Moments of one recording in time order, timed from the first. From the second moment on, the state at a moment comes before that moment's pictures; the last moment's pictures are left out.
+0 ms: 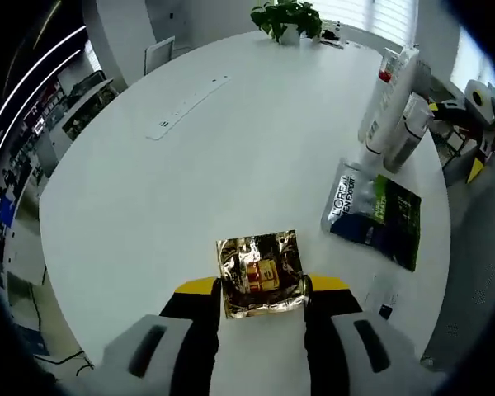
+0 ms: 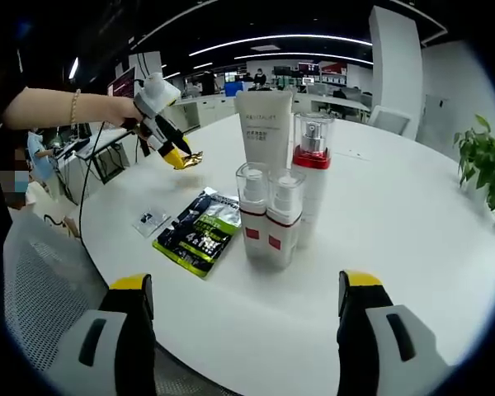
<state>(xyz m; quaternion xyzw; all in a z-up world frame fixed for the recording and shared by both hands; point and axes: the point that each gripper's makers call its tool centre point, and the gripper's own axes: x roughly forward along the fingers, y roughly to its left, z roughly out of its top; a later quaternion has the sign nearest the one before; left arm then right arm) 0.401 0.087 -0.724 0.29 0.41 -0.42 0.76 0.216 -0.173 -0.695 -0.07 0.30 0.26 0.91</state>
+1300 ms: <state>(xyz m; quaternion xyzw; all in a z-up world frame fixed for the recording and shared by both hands) 0.338 0.061 -0.708 0.37 0.38 -0.51 0.68 0.219 -0.175 -0.680 -0.07 0.28 0.26 0.92</state>
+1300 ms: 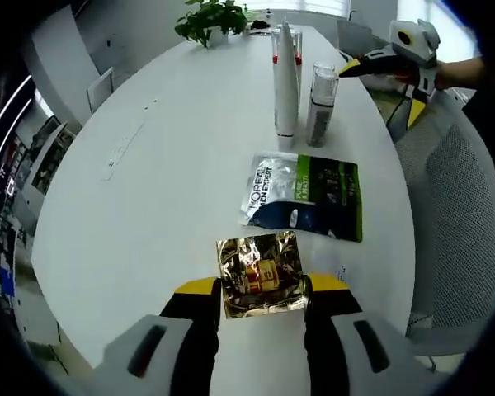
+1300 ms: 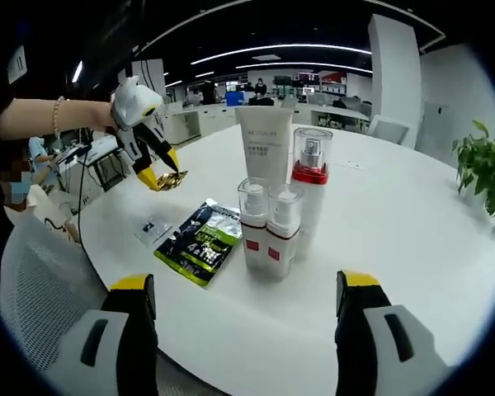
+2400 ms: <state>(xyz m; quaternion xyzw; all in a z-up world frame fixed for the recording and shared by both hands) 0.341 0.048 -0.767 0.45 0.38 -0.59 0.55 0.220 -0.183 -0.687 -0.08 0.29 0.24 0.92</state>
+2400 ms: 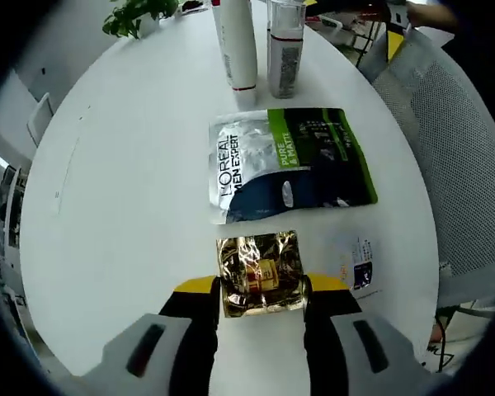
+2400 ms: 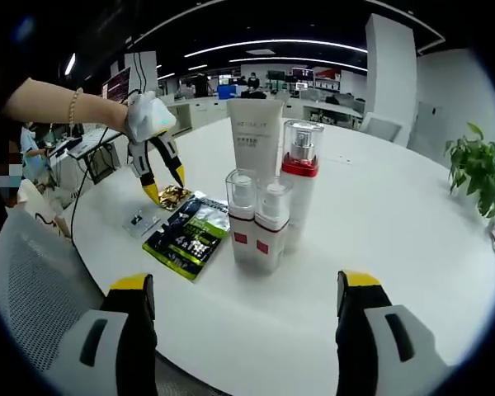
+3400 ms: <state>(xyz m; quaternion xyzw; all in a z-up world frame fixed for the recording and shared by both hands) 0.343 0.061 -0.753 0.45 0.38 -0.56 0.58 0.218 -0.175 -0.686 -0.08 0.29 0.25 0.92</state>
